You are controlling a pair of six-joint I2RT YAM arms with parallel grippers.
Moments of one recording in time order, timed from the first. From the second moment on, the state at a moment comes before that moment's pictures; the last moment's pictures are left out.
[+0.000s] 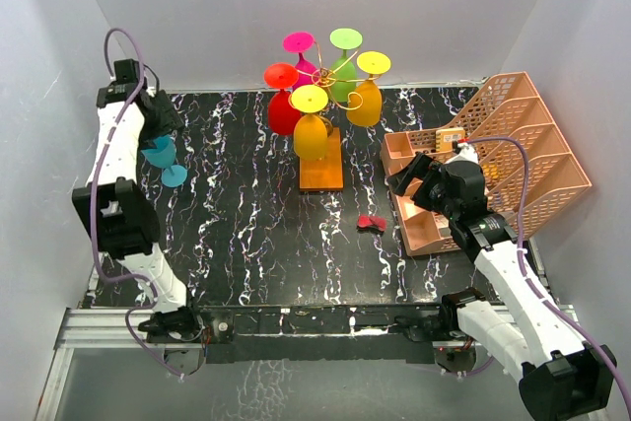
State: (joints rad) left arm 0.18 1.86 1.79 -1.01 -0.07 -0.34; right arm 0.24 0.82 0.68 -0.35 -0.04 0.66
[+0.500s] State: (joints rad) left arm 0.10 1.21 1.32 -0.70 0.26 -0.39; right arm 0.24 0.81 0.68 -0.35 -0.05 0.59
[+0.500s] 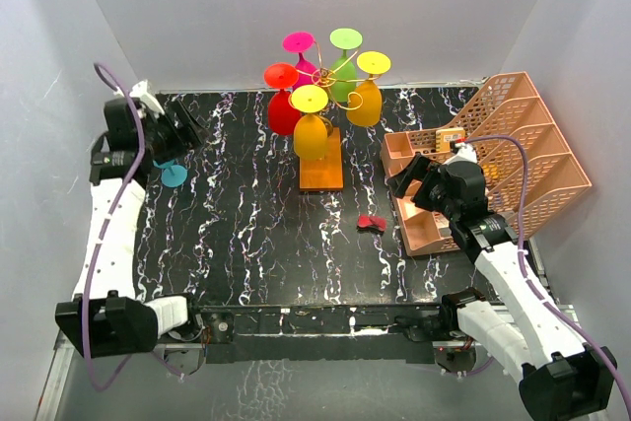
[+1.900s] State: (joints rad) left arm -0.06 0.96 0.80 -0.36 0.45 -0.31; right arm 0.18 1.42 1.56 -0.39 -0.15 0.58
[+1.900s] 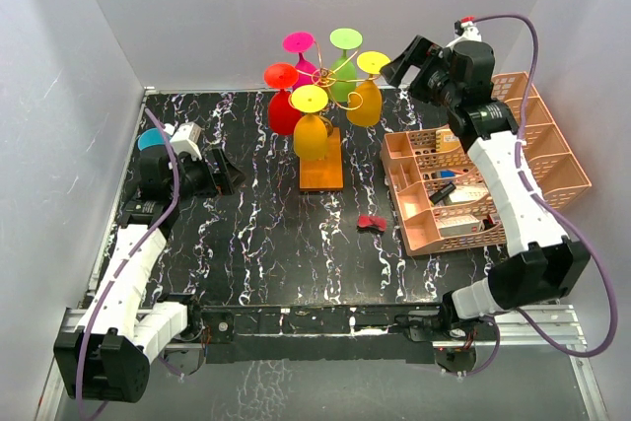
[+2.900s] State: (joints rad) left arm -0.06 0.94 0.79 -0.36 0.44 -0.31; right arm 0.13 1.70 1.72 -0.26 -0.32 0.64
